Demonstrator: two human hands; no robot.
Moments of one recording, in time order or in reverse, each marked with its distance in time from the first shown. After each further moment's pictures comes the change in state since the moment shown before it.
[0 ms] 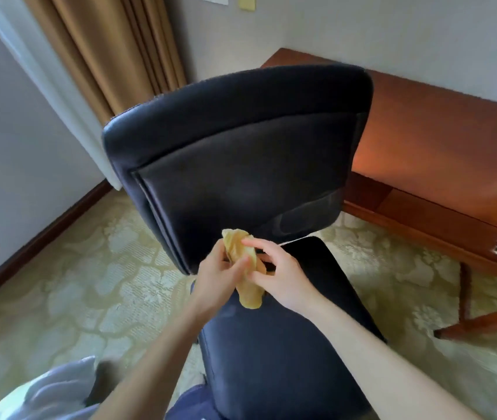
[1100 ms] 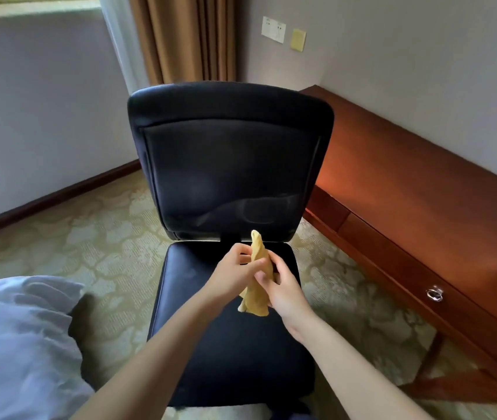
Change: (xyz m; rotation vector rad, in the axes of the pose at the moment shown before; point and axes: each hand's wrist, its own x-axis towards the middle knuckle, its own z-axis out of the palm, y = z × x) left_hand -0.120 0.079 0.214 -0.208 0.146 -0.155; right_hand -0.158 0.035 -0.170 0.204 -0.188 0.143
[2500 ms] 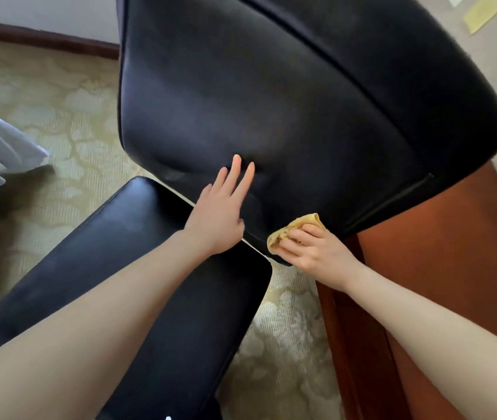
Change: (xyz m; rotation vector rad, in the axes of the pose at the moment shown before) left_hand 0.246 -0.029 0.022 0.787 0.468 0.017; right_hand 0.342 -0.009 -0.175 -1.806 -0.757 -1.787
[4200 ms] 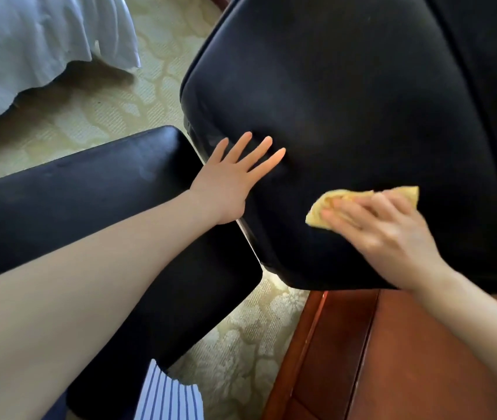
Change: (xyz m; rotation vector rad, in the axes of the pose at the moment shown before) left_hand 0.011 -0.070 0.022 0.102 0.240 -0.337; right_hand 0.111 0.124 -0.035 -0.104 0.144 -0.374
